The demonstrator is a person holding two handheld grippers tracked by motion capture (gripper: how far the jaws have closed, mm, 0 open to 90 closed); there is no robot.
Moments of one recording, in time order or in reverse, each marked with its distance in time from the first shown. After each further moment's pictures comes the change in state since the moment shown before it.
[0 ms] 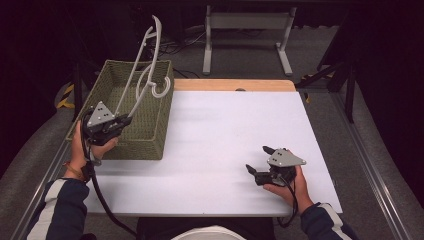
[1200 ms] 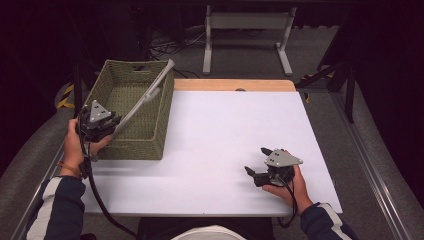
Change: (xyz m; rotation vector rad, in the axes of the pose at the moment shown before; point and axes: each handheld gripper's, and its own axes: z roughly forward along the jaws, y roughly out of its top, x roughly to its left) left arm 0.023 -0.014 0.007 0.114 0.165 -0.029; right arm 0.002 -0.001 0.004 0.037 0.024 -0.011
